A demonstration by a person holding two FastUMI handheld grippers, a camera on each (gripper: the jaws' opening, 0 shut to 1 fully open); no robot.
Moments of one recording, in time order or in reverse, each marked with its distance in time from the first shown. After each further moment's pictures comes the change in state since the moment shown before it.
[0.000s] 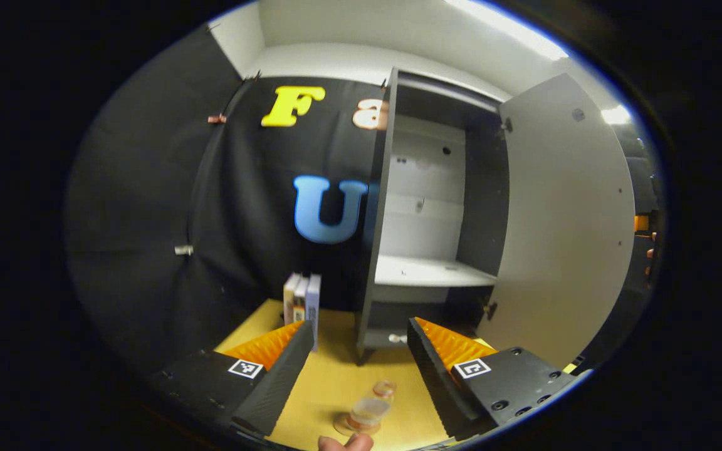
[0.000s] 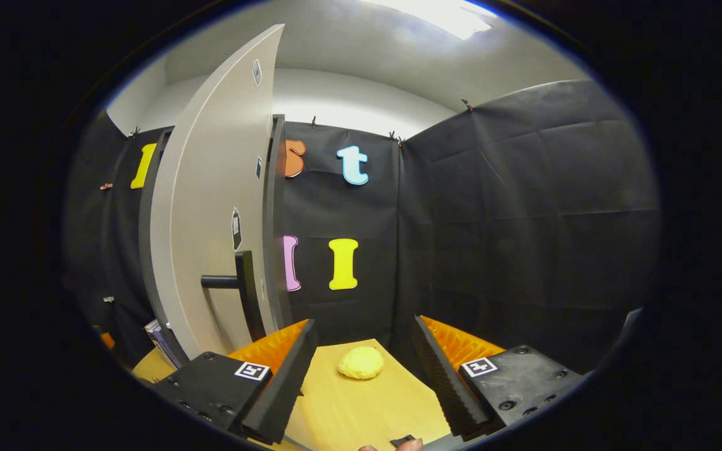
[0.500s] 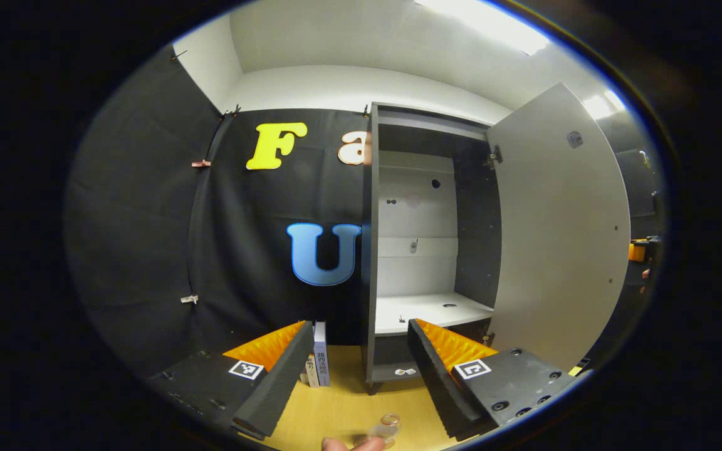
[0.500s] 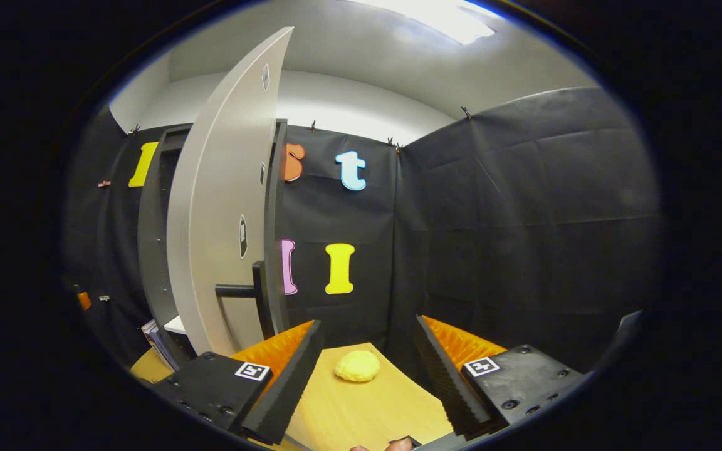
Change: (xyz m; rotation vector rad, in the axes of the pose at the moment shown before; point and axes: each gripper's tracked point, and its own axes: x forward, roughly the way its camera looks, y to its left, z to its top) left arm -0.003 -0.008 0.073 0.078 -0.041 -0.027; right arm -0.005 -0.006 0.005 -0.012 -0.015 -0.050
